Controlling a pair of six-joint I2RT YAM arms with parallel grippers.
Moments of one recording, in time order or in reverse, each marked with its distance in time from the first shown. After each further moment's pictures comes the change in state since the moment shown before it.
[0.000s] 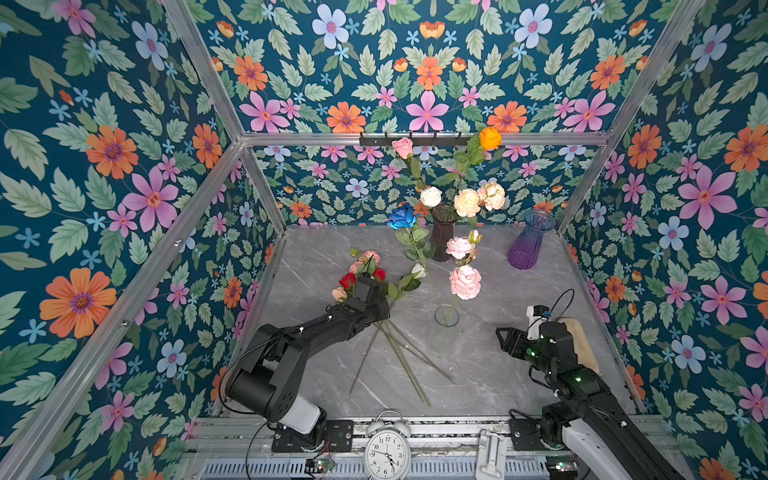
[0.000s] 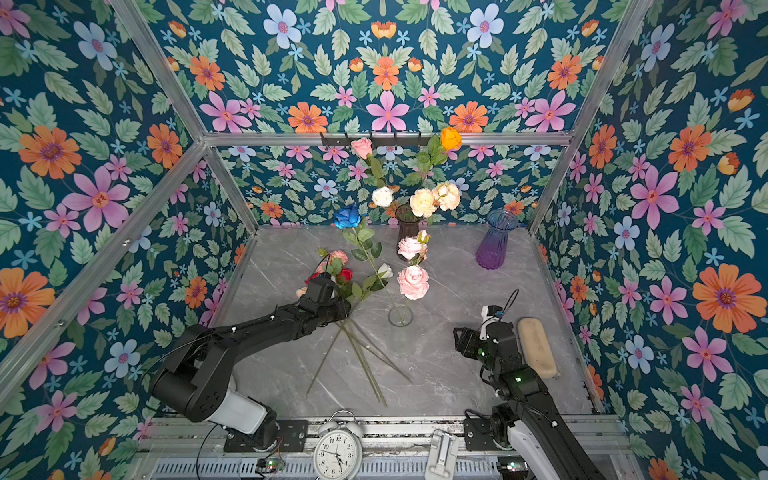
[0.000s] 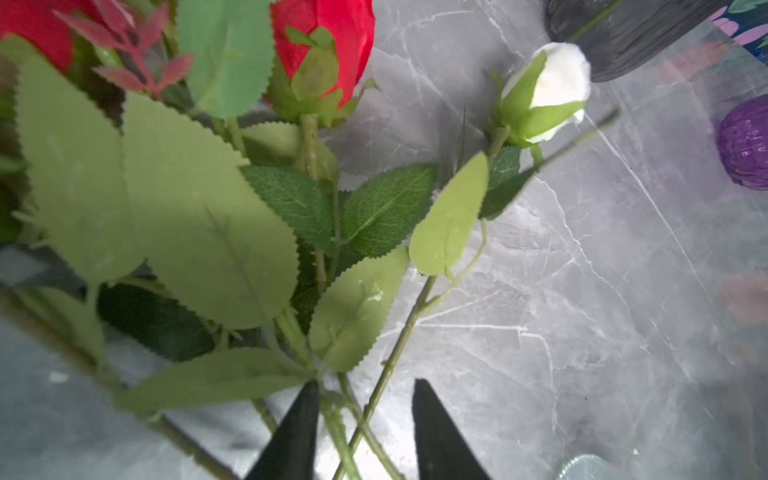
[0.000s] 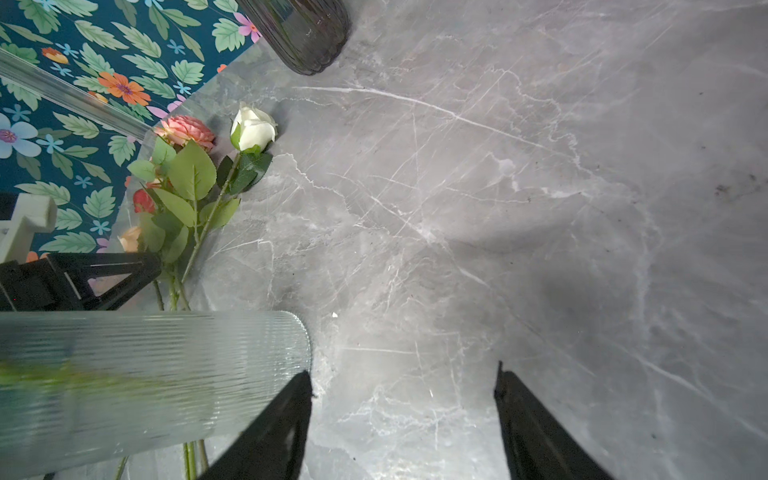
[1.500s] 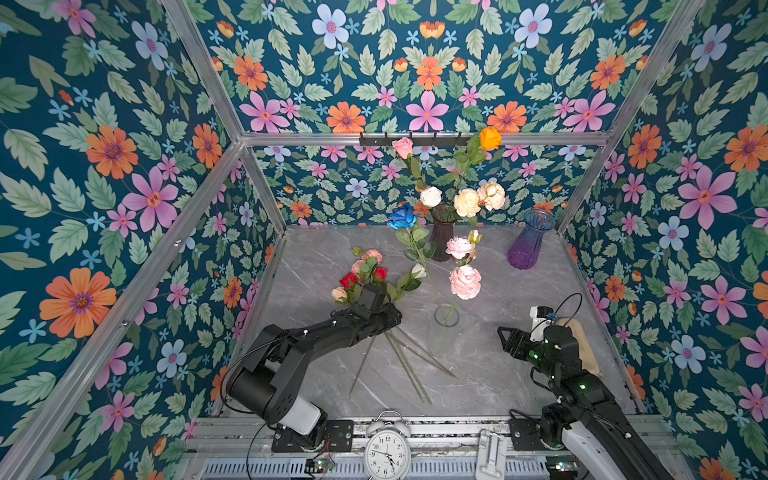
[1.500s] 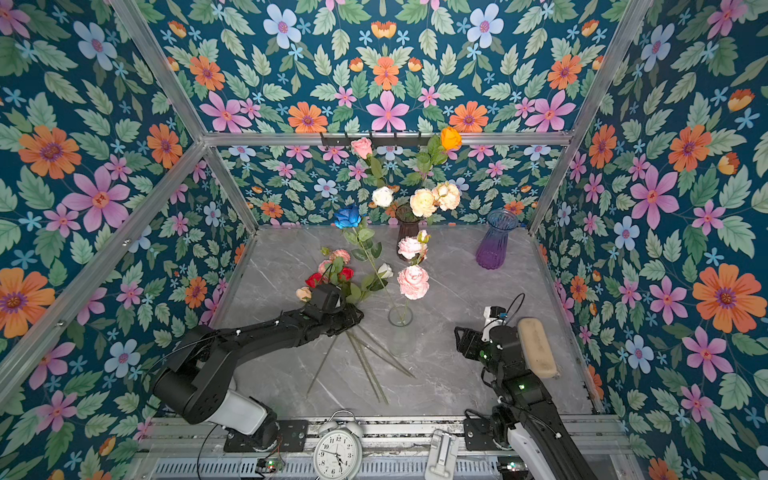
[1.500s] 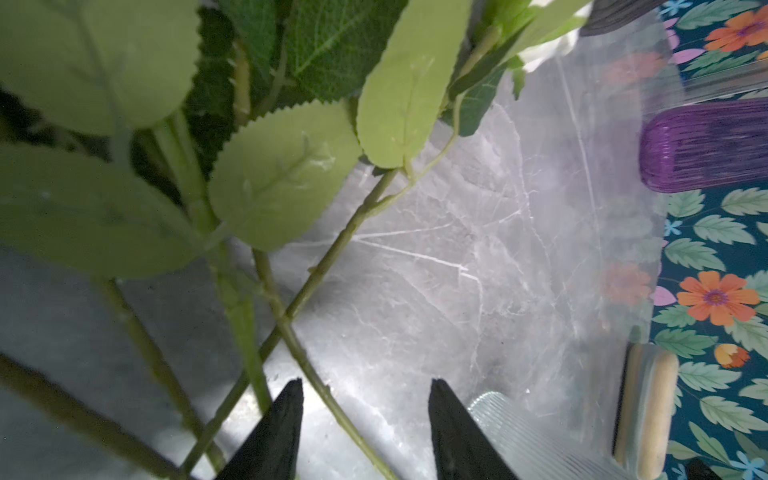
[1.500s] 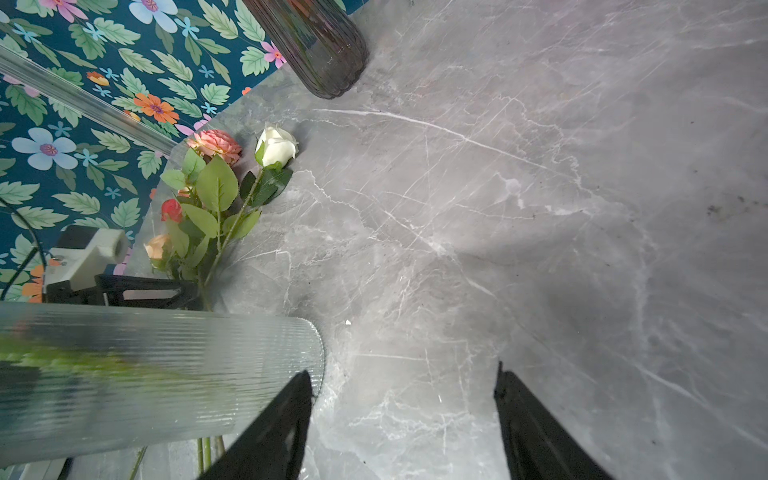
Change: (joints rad) left arm -0.069 0.005 -0.048 0.015 0.152 -0.275; right arm 0.000 -0.082 -0.014 -0.012 0.002 0.000
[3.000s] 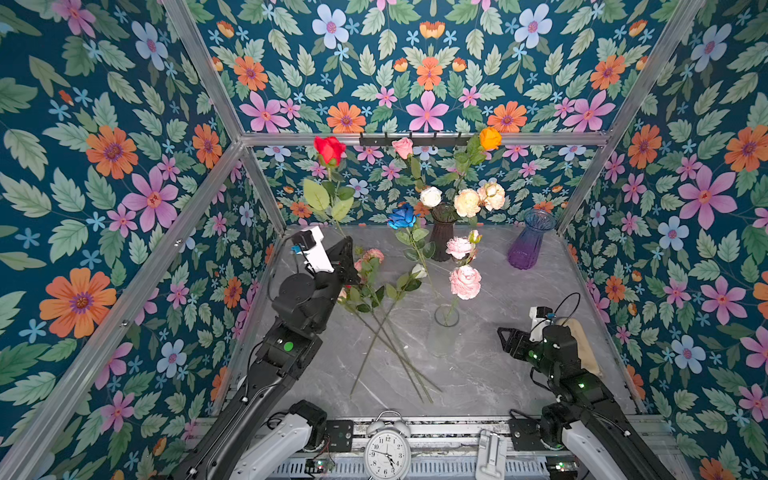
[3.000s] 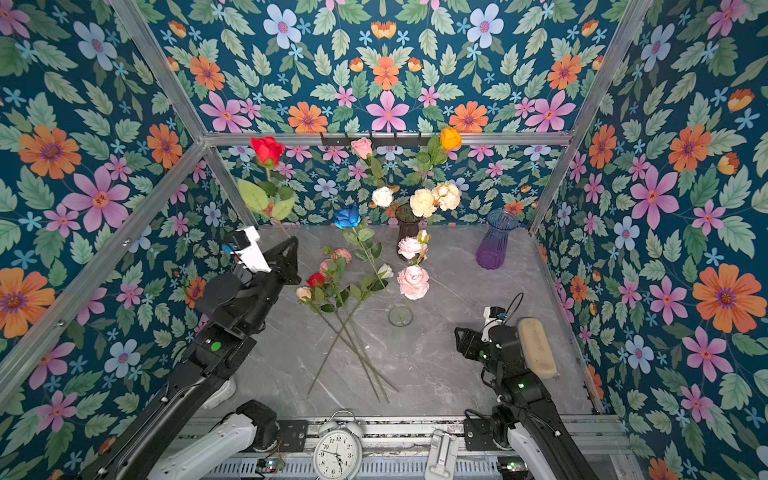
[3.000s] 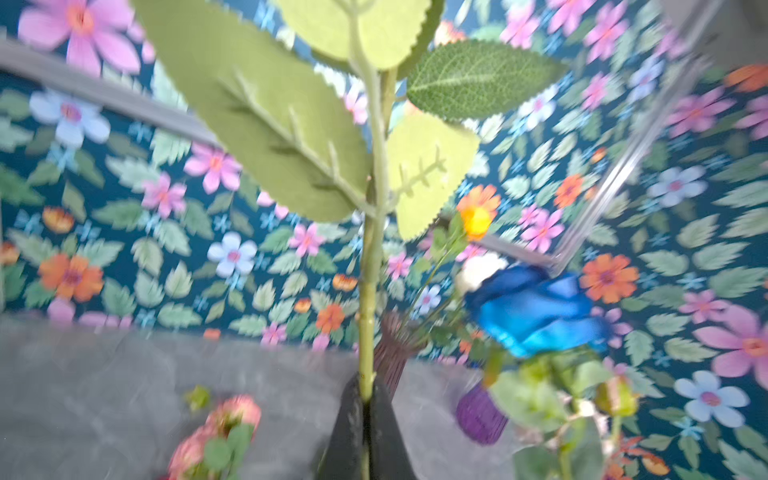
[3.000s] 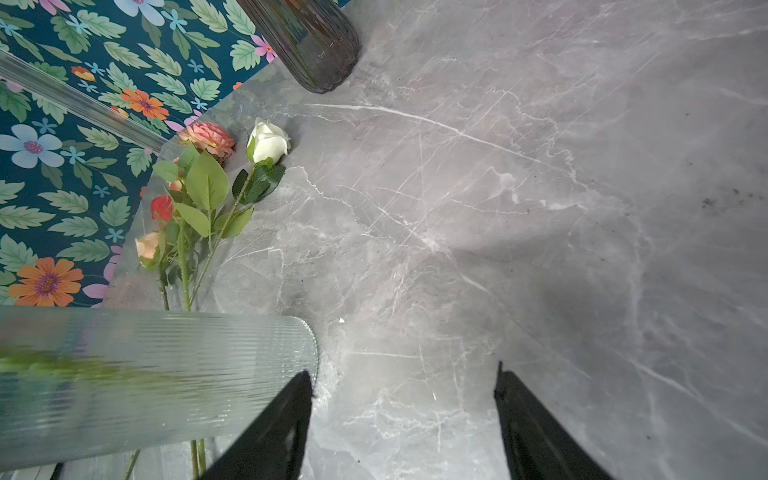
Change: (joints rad) left arm 0.044 -0.728 0.232 0.158 -0.286 0.526; right arm 0.000 0.021 0.000 -0.001 0.006 0.000
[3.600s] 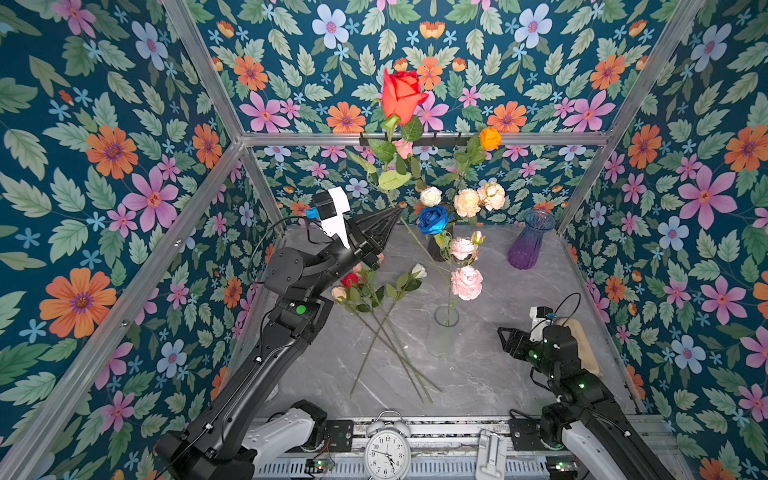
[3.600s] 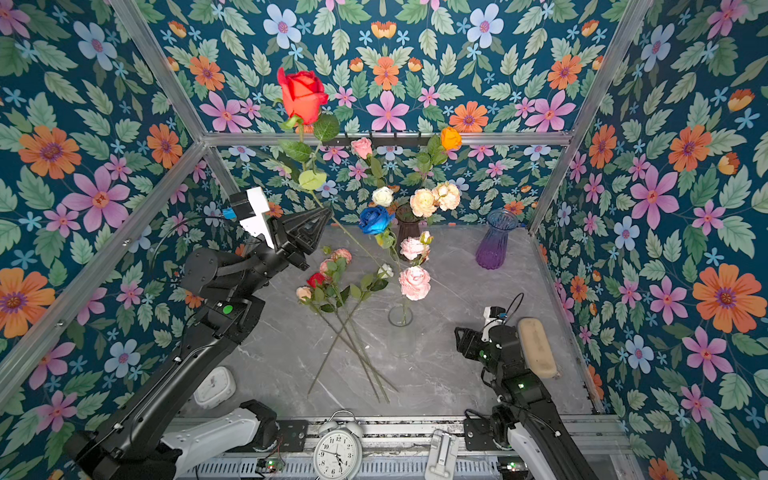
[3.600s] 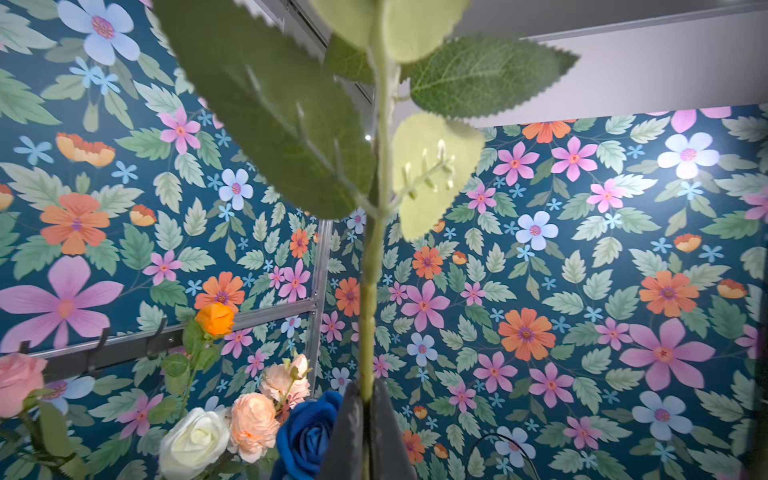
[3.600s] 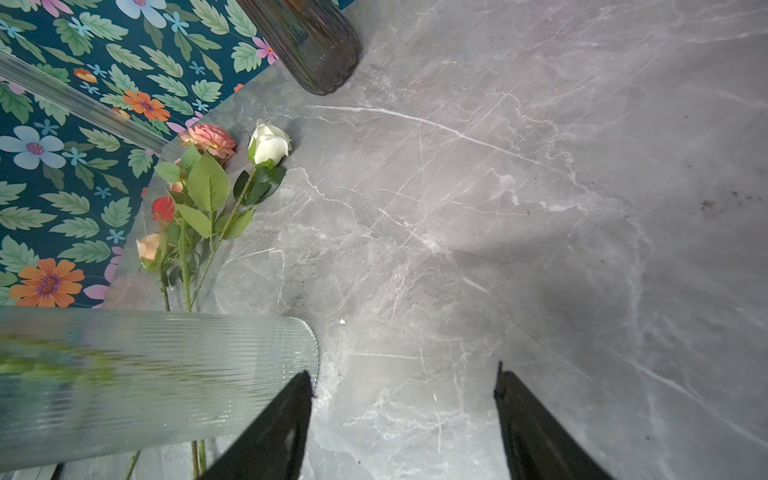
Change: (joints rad) left arm -0.018 0.263 0.252 0.360 0.669 -0.082; right arm 0.000 -0.006 0.000 0.000 0.003 0.000
